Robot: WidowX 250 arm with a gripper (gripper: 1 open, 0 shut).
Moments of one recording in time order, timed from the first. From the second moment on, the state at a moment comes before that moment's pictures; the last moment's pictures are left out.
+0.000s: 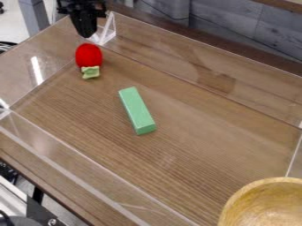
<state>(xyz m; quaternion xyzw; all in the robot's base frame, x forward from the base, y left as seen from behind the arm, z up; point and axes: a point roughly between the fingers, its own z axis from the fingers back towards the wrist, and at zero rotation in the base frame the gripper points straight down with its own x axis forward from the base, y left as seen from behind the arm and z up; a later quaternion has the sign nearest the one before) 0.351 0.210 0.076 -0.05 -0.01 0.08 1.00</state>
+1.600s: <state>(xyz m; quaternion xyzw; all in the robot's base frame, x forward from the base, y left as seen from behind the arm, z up) 0.362 0.105 0.146 -0.07 -0.05 0.02 1.00</state>
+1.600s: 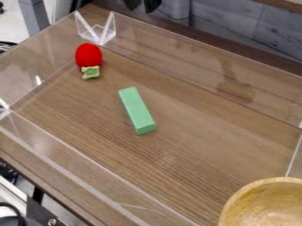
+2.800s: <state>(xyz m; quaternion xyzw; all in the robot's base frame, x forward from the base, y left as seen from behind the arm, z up) 0.369 0.143 0.127 -0.04 -0.01 0.07 1.00</state>
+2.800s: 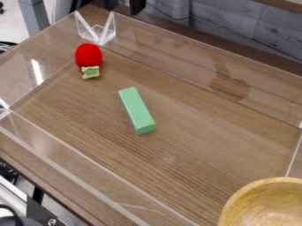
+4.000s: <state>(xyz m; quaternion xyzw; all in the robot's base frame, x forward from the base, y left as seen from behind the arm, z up) 0.356 0.163 0.081 0.00 0.03 0.01 1.00</state>
